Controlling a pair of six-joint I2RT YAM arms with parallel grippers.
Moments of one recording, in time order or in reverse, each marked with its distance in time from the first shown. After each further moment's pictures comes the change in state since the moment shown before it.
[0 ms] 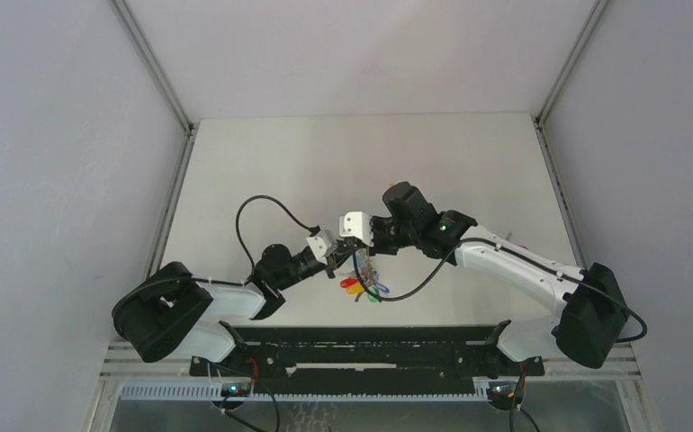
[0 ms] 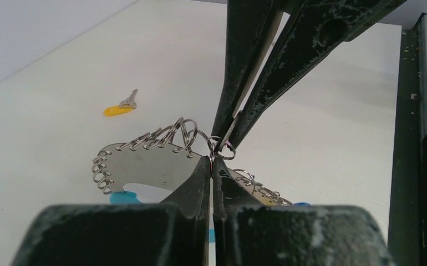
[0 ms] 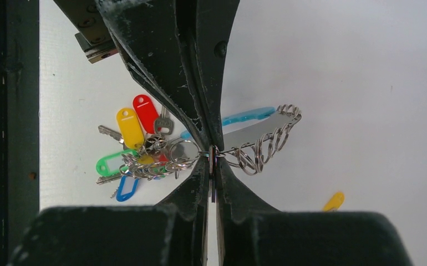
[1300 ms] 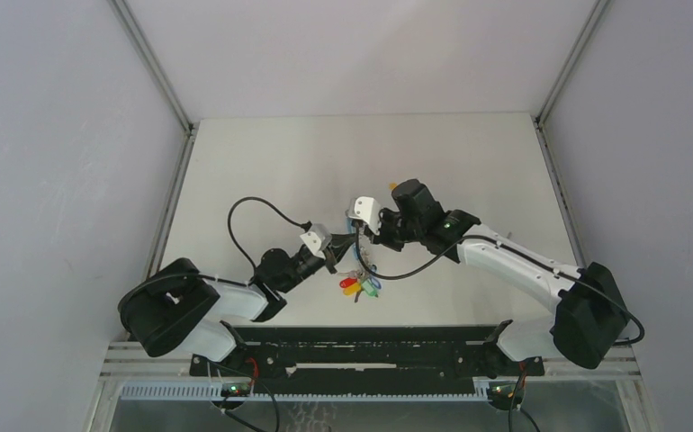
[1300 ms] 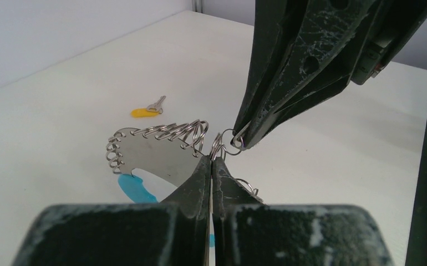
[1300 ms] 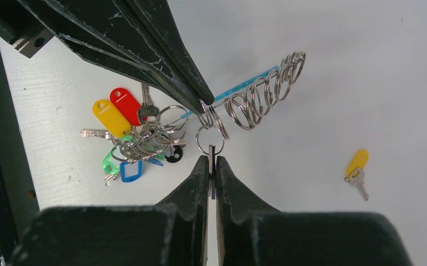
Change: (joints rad) left arm -0.017 0.040 -0.009 0.114 -0.166 -0.065; right arm -0.094 -0.002 -0.058 0.058 0.057 0.162
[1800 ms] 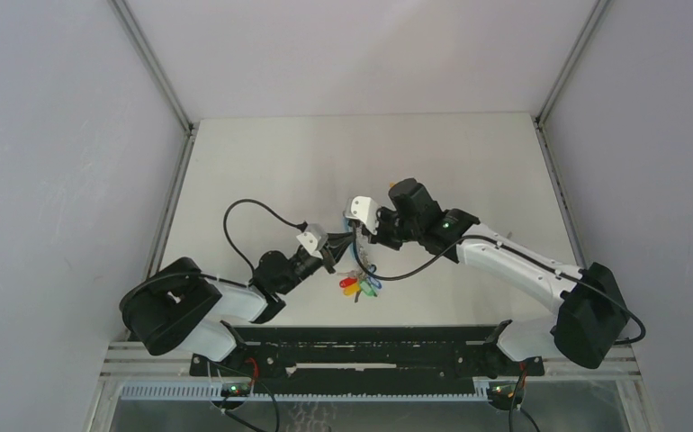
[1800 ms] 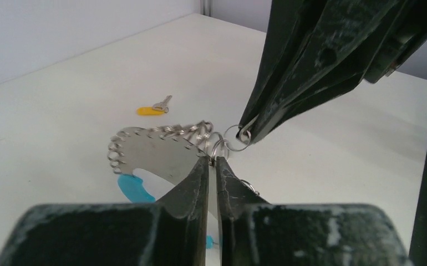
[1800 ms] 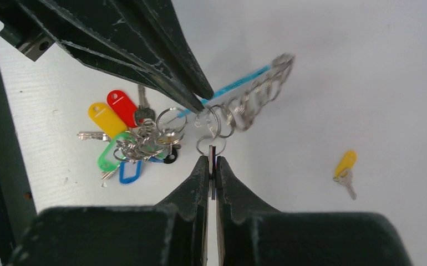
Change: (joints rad) left arm -0.002 0.011 -0.025 0.050 -0.045 -0.041; right arm 0.027 0.011 0.013 0.007 0.028 0.008
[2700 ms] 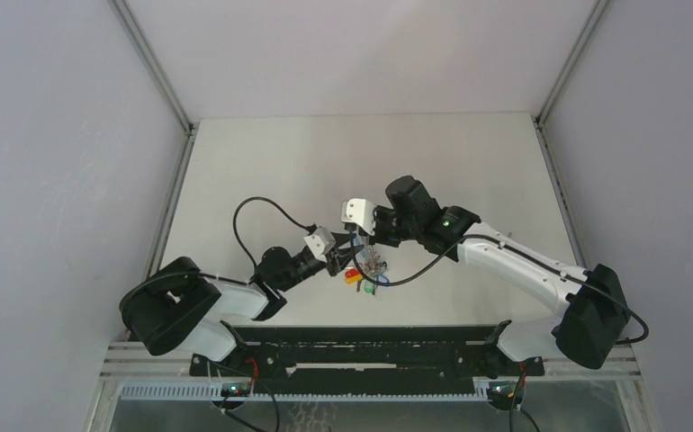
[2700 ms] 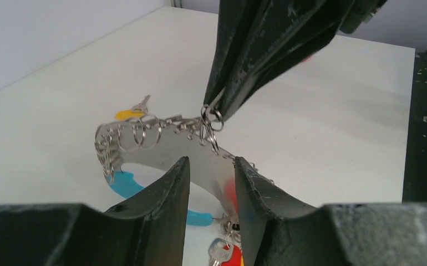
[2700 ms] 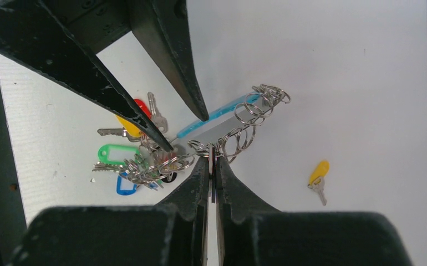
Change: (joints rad) left arm 0.008 0.000 0.015 -0.050 0.136 0.066; right arm 0.045 -0.012 0.080 -0.074 0.025 -0.097
